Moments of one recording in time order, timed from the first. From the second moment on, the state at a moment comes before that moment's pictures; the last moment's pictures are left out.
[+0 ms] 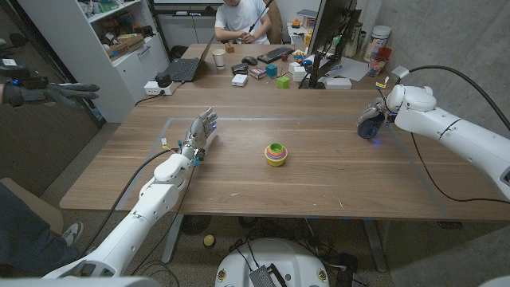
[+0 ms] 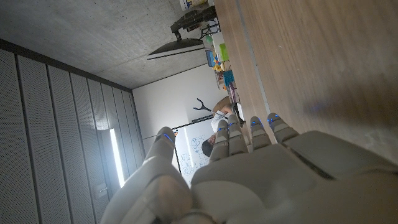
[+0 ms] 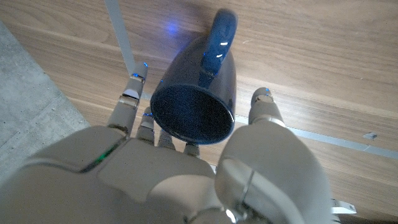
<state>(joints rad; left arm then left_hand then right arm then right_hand) 0.96 0.42 0.21 -1.39 -0.52 -0.16 -0.04 0.12 0.05 0.54 -0.14 0.17 0.15 0.09 0.19 0.18 0.15 0.04 0.22 0.20 -0.01 0.15 0.19 0.18 -0.06 0.16 0.20 0.18 -0.34 -0.90 -0.80 -1.51 -0.52 -0.68 0.64 0.59 -0.10 0.26 -0.13 0.25 0.02 -0.14 0.20 0.19 -0.10 0.11 0.22 0.20 0.03 0.17 0.23 0.19 0.51 0.22 0.24 0.18</state>
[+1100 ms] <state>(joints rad) 0.97 0.42 0.21 -1.39 -0.52 -0.15 -0.04 0.12 0.05 0.54 -0.14 0.17 0.15 0.09 0.19 0.18 0.15 0.04 0.22 0.20 -0.01 0.15 0.19 0.18 -0.07 0.18 0.20 0.18 -0.33 -0.88 -0.82 -1.50 -0.55 -0.68 0.58 1.00 -0.07 0.36 -0.16 0.21 0.36 -0.20 0.36 0.34 0.11 -0.01 0.36 0.36 0.33 0.04 0.56 0.49 1.04 0.01 0.36 0.19</state>
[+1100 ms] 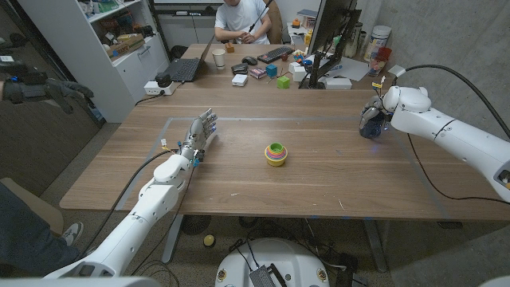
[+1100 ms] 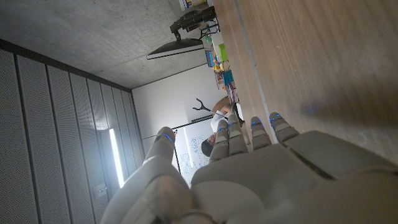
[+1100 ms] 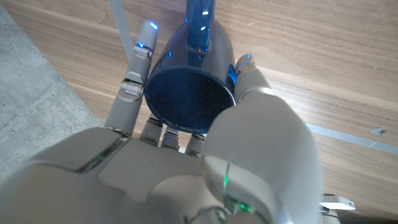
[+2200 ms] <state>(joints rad) 0.98 0.43 0.20 -1.41 -0.52 -0.16 -0.04 0.12 0.05 0.54 -0.14 0.17 0.14 0.08 0.19 0.18 0.15 0.03 0.22 0.20 -0.02 0.15 0.19 0.18 -0.06 0.19 0.20 0.18 -0.36 -0.85 -0.79 -1.50 -0.50 -0.70 0.51 1.09 -0.16 0.35 -0.17 0.26 0.50 -0.17 0.55 0.64 0.36 -0.04 0.67 0.54 0.46 0.08 0.64 0.53 1.07 -0.02 0.61 0.23</state>
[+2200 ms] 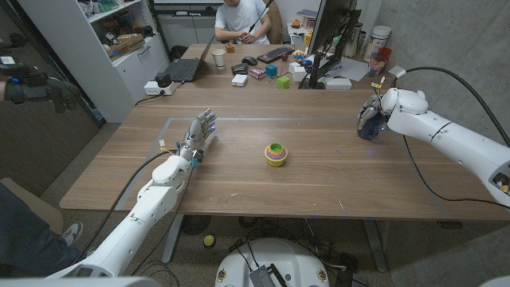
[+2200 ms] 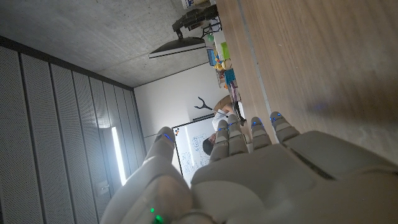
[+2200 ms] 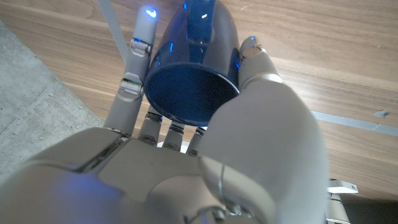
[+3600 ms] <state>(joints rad) 0.99 0.44 0.21 -1.43 -0.52 -0.16 -0.05 0.12 0.05 0.54 -0.14 0.17 0.14 0.08 0.19 0.18 0.15 0.03 0.22 0.20 -0.01 0.18 0.19 0.18 -0.06 0.20 0.20 0.18 -0.37 -0.93 -0.76 -1.66 -0.49 -0.78 0.54 1.10 -0.17 0.35 -0.17 0.32 0.53 -0.19 0.59 0.75 0.31 -0.06 0.78 0.54 0.47 0.09 0.61 0.61 1.07 -0.02 0.76 0.21</state>
